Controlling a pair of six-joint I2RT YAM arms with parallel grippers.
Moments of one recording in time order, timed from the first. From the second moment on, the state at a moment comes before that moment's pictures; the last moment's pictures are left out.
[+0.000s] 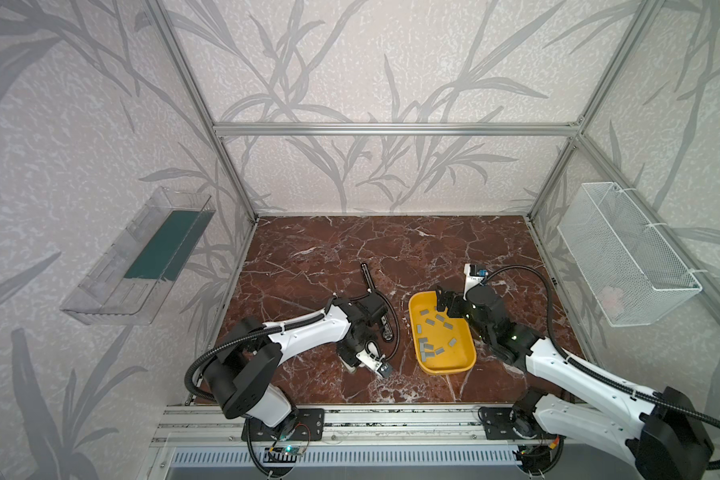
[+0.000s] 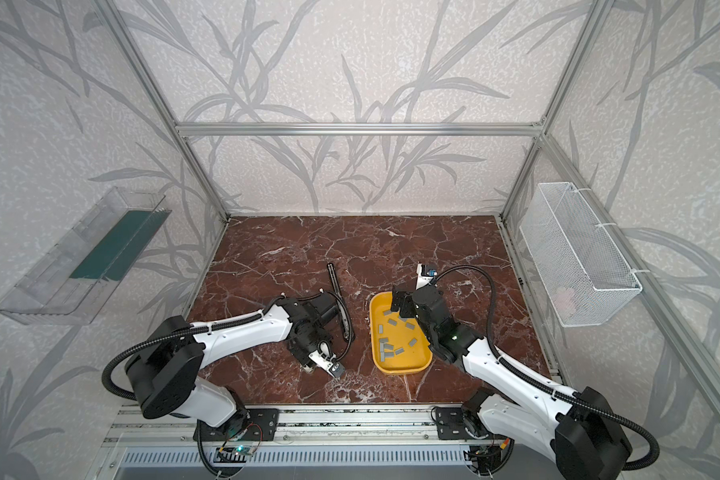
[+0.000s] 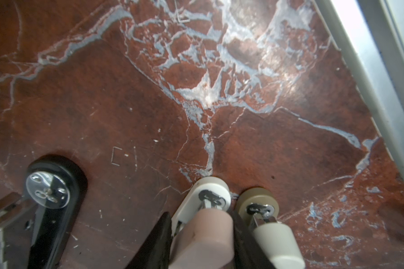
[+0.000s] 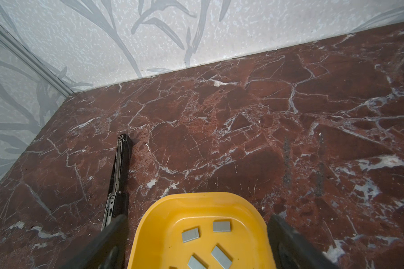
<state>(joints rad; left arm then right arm) -0.80 1.54 0.88 -0.85 0.11 1.49 0.66 1.02 0.55 0.00 0.35 0.52</state>
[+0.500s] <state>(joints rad) -0.80 1.54 0.90 -0.86 0.12 1.45 0.65 1.02 0.55 0.00 0.31 0.53</state>
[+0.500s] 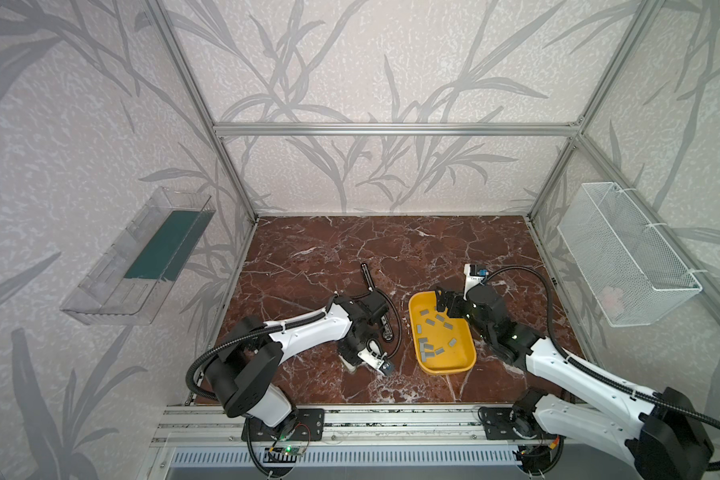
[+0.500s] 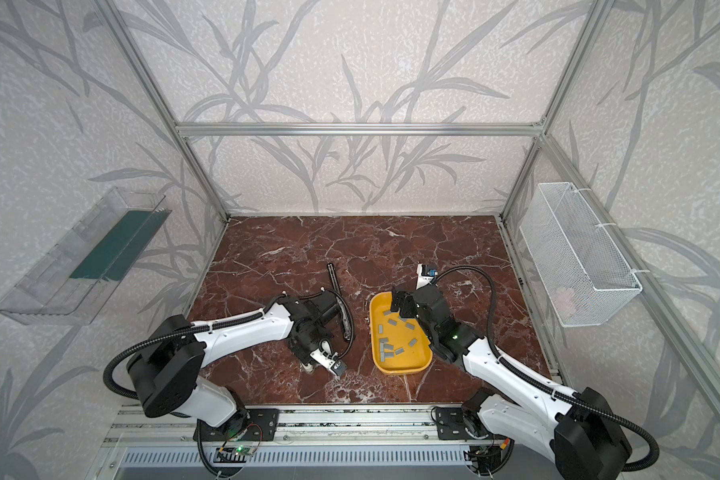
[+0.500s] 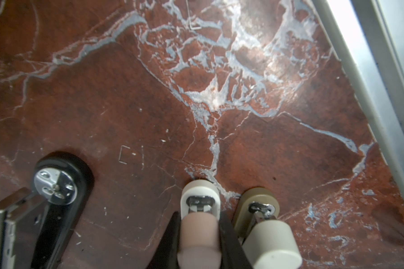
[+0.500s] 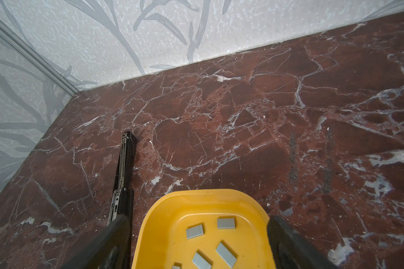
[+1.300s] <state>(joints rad) -0.59 1.17 0.82 -0.33 0.18 1.04 0.66 1.19 0.56 0.17 -0.08 0.47</state>
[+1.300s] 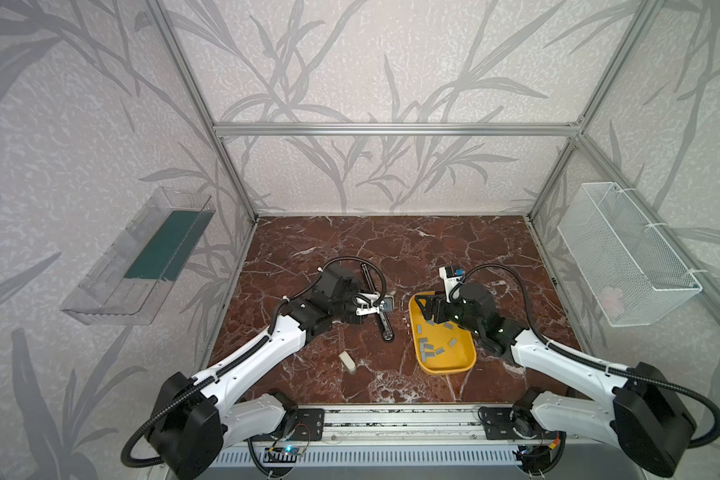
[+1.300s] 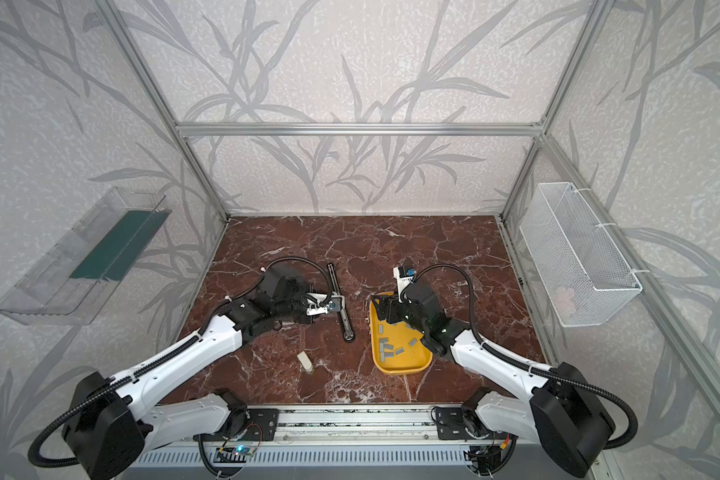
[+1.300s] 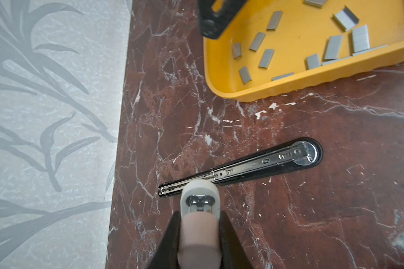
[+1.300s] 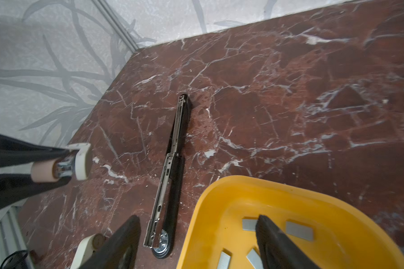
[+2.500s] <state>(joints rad) -0.61 1.21 0.82 -0.38 0.38 0.96 0.72 1.48 0.64 0.46 -0.44 0.60</state>
